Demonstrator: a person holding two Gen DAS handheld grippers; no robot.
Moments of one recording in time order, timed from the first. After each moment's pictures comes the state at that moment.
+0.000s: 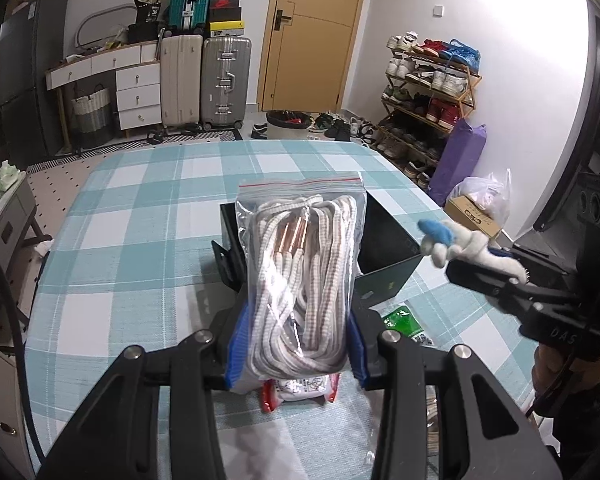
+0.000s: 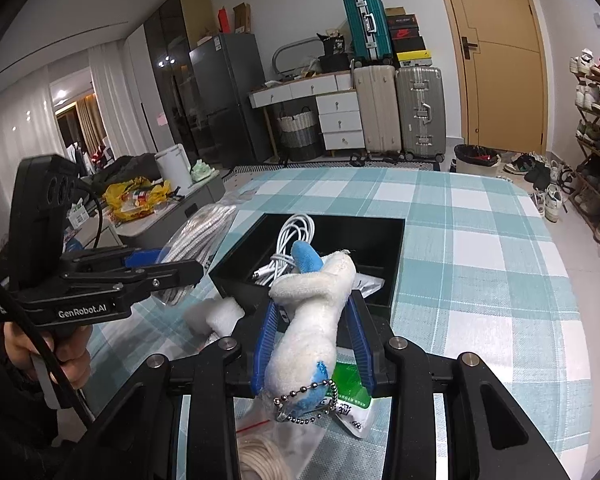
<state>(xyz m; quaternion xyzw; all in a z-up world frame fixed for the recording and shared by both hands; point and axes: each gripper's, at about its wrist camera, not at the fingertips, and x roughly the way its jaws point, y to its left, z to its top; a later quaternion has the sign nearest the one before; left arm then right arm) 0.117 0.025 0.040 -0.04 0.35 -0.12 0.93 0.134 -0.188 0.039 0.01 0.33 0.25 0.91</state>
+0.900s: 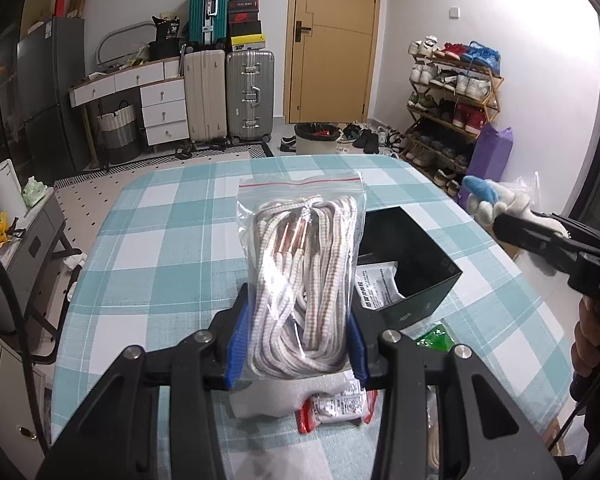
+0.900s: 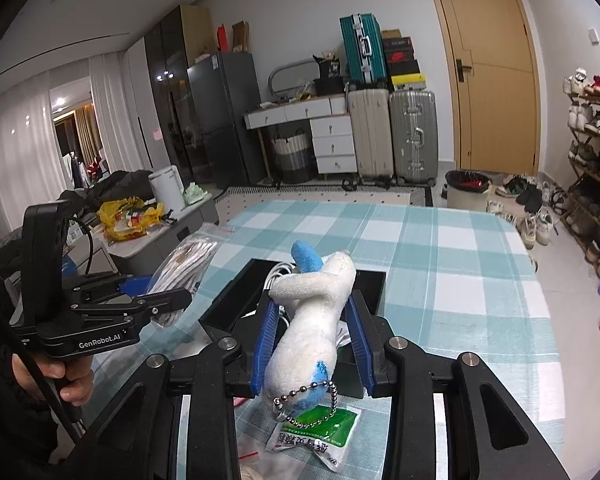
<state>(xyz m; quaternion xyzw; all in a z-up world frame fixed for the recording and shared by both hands) 0.132 0.027 0.045 -0.01 0.34 -0.07 0.94 0.154 -0.192 0.073 0.01 0.30 0.24 0.92</state>
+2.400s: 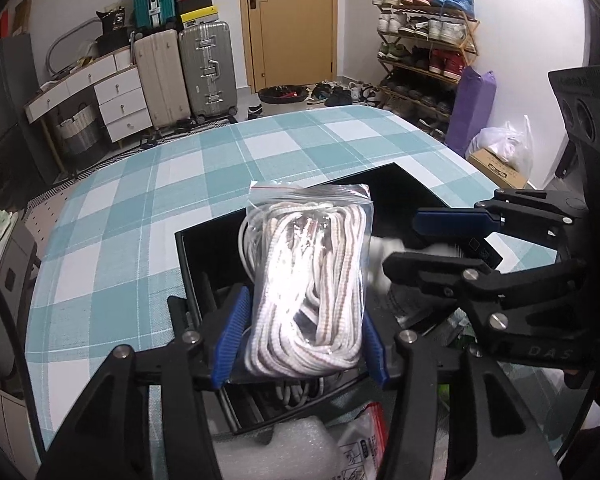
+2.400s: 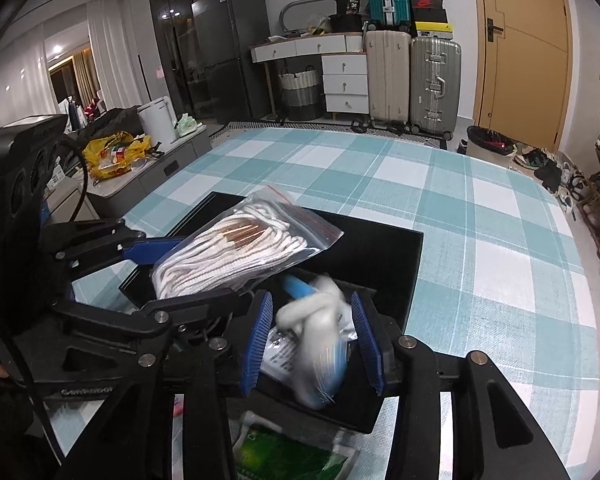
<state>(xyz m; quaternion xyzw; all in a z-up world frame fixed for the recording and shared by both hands) 0.199 -0.015 0.004 0.06 0.39 -0.12 0.91 0.239 -0.151 -0.007 -0.05 0.39 0.26 0.88</state>
